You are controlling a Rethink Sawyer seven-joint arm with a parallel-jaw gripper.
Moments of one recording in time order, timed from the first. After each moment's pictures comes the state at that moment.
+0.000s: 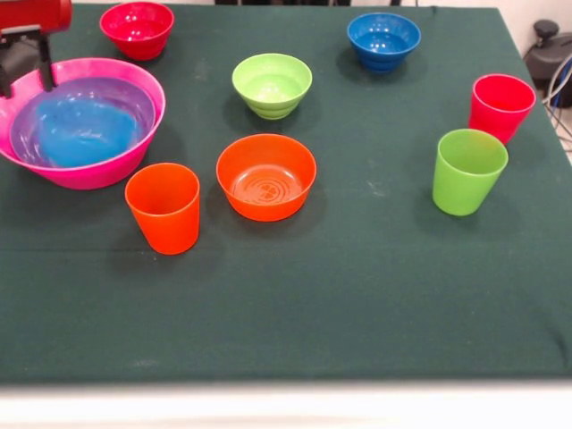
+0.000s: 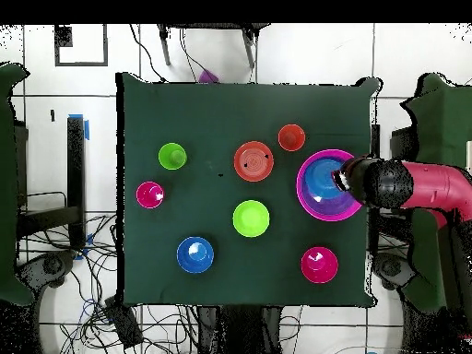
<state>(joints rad) -1.00 -0.59 0.66 1.48 -0.77 0.81 1.18</state>
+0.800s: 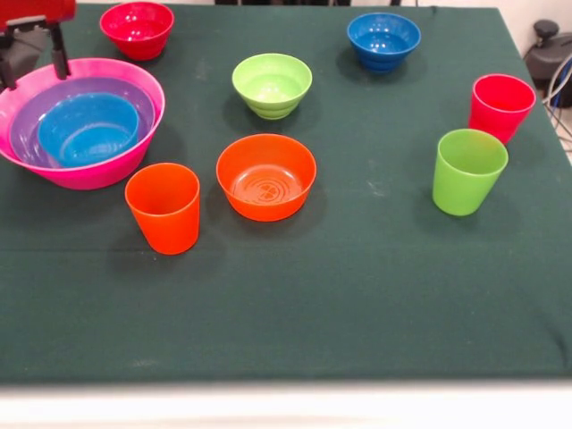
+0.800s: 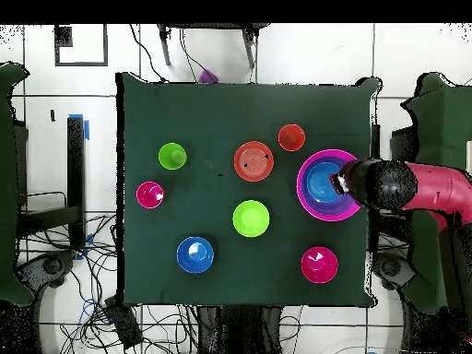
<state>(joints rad) -1.00 -0.60 0.66 1.50 -0.72 0.84 1.18</state>
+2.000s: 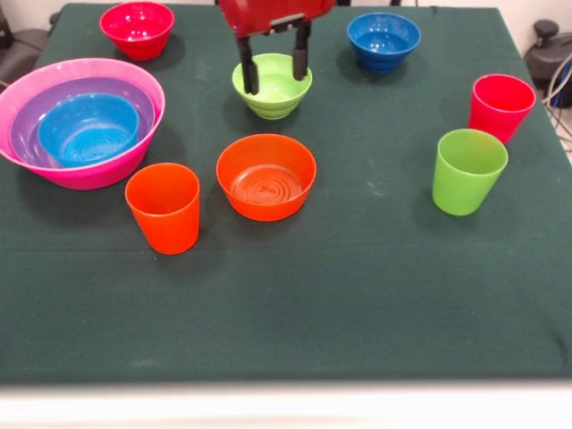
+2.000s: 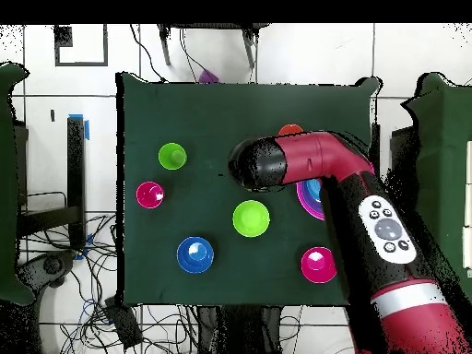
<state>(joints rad) -0.62 -0.67 0.57 1.57 -0.56 0.80 1.46</state>
